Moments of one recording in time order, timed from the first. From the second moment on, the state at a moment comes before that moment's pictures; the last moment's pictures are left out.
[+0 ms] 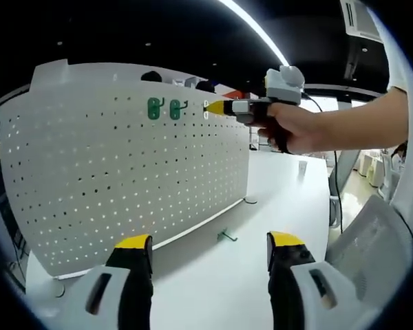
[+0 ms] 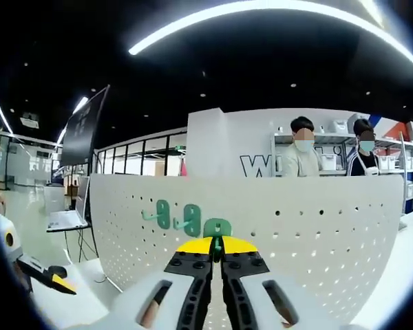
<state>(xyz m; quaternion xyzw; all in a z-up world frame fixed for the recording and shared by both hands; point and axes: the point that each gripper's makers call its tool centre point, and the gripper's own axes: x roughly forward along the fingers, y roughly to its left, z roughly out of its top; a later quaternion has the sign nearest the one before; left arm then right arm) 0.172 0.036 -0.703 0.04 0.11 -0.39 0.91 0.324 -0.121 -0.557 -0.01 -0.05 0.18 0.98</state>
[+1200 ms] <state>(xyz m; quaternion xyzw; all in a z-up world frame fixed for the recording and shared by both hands) 0.171 0.051 -0.715 0.05 0.14 -0.37 0.92 0.356 -0.126 -0.548 -0.06 -0.08 0.16 0.98</state>
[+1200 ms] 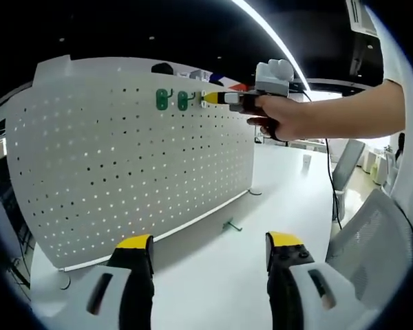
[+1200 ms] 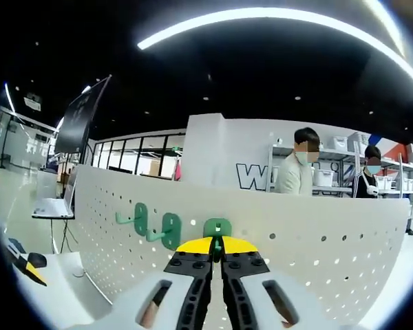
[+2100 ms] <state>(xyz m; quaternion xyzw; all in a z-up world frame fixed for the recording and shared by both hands) 0.168 0.059 -0.720 0.05 0.14 -0.36 0.92 0.362 -0.122 -0.551 -0.08 -0.07 0.09 0.99</state>
